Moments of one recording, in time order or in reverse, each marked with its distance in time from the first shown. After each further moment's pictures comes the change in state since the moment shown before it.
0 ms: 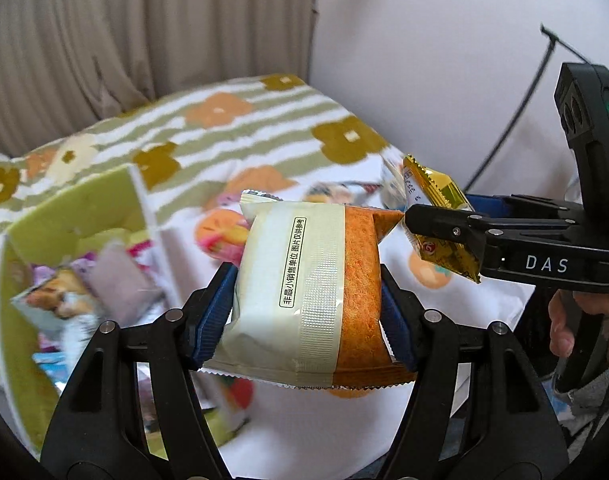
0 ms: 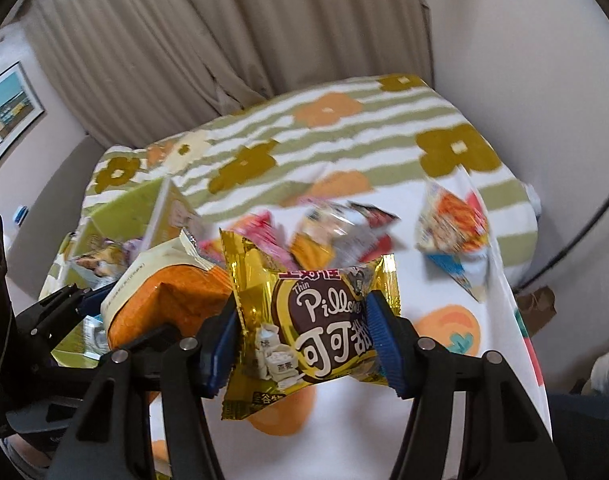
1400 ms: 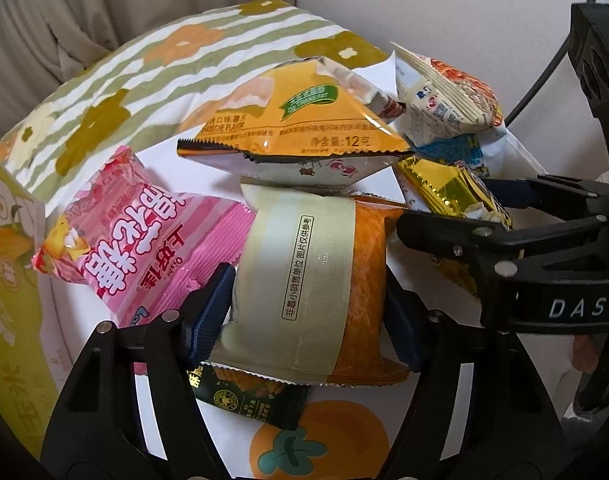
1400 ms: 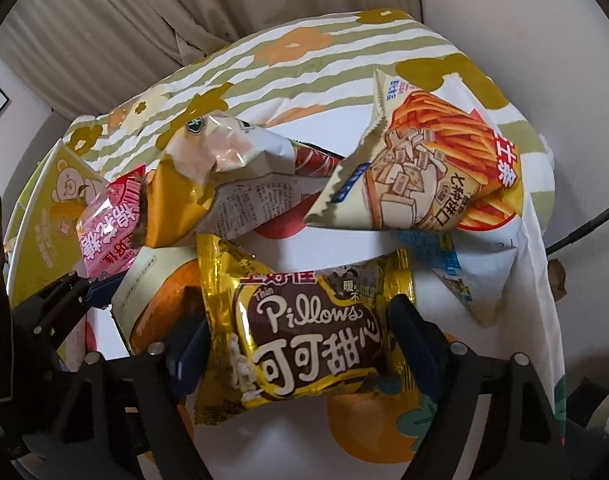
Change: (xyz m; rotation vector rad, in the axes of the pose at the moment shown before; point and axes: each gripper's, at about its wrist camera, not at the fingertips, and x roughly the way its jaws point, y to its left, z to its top) left arm 0.213 -0.069 -0.013 0.070 0.256 0.022; right arm 0.127 -0.120 -0.015 0.058 0.209 -0.023
